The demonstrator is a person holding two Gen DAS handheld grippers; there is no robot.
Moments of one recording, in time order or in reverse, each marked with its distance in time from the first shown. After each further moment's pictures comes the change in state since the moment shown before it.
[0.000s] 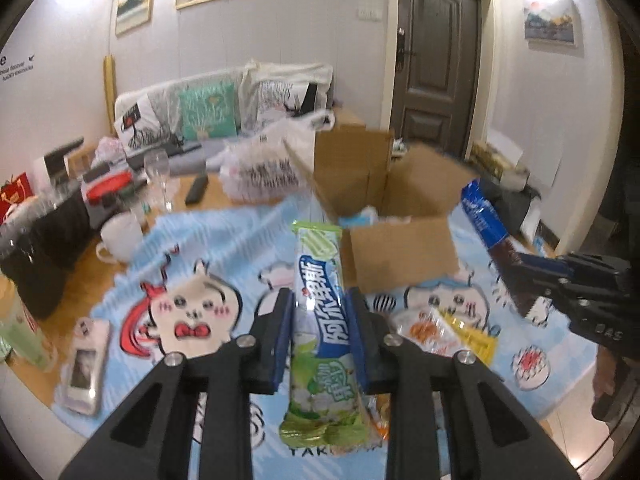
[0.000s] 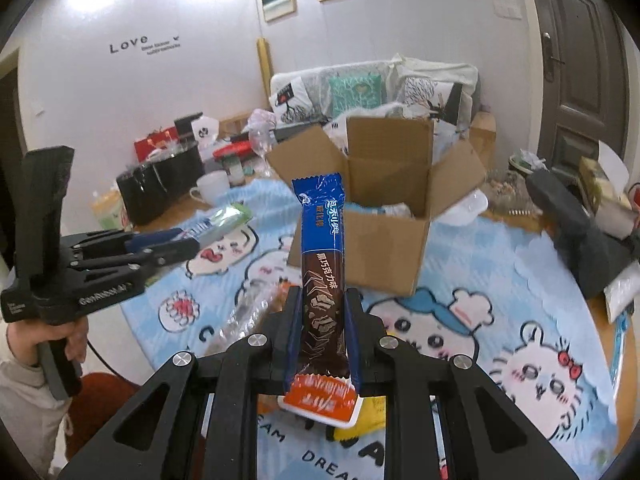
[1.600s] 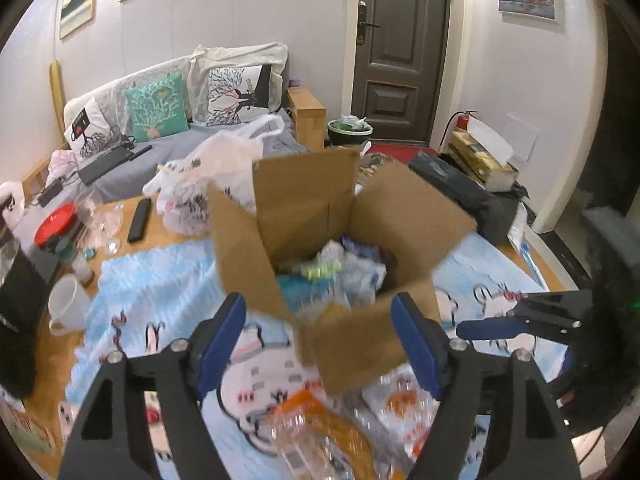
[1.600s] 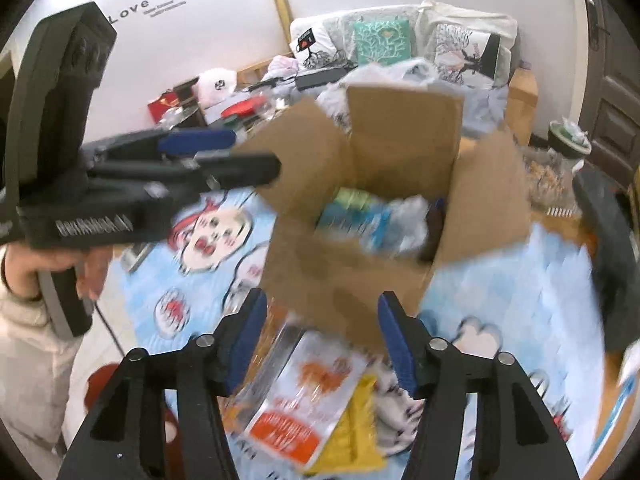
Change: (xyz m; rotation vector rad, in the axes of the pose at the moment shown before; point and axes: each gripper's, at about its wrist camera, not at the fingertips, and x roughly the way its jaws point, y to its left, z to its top) left arm 0.077 -0.026 0.083 0.083 0.125 -0.128; right arm 0.067 -0.047 0.055 -0.007 0.257 0.138
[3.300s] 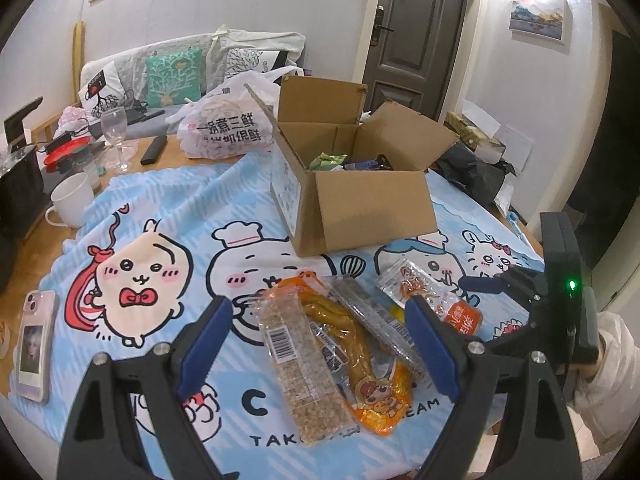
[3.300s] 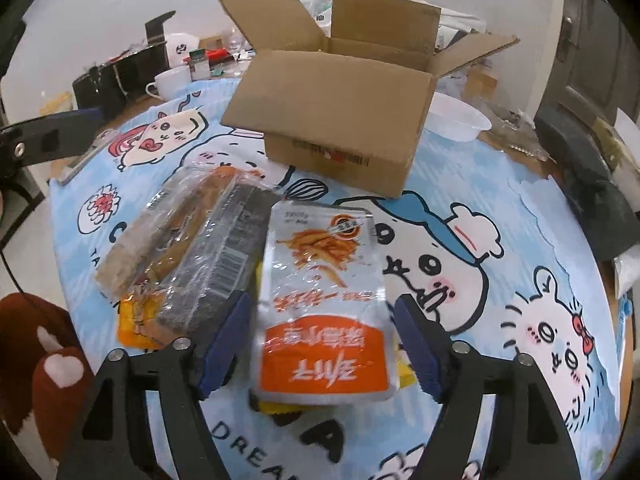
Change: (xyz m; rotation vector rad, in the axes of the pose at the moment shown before) left arm -0.027 0.007 -0.122 -0.105 -0.011 -0.033; right arm 0.046 0.012 -0.110 -0.055 0.029 -0.251
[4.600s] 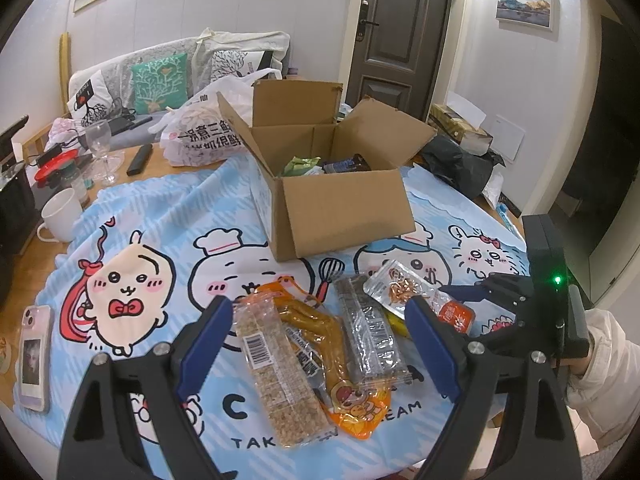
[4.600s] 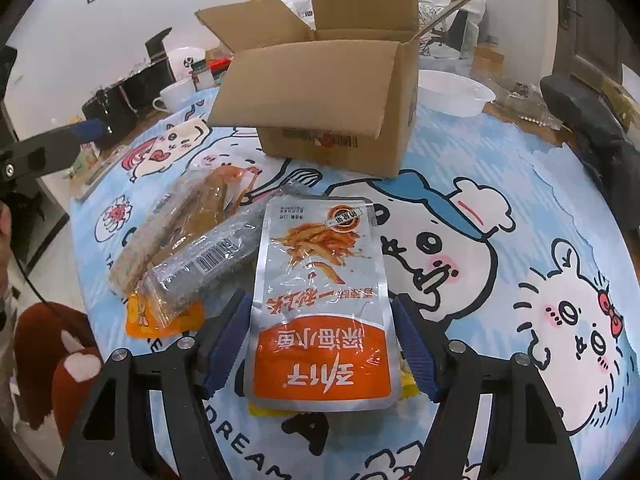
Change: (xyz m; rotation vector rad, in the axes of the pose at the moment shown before) left arm 0.002 -0.022 0.008 0.046 0.011 -0.018; right arm 0.003 -0.020 -0.011 0.075 0.001 0.107
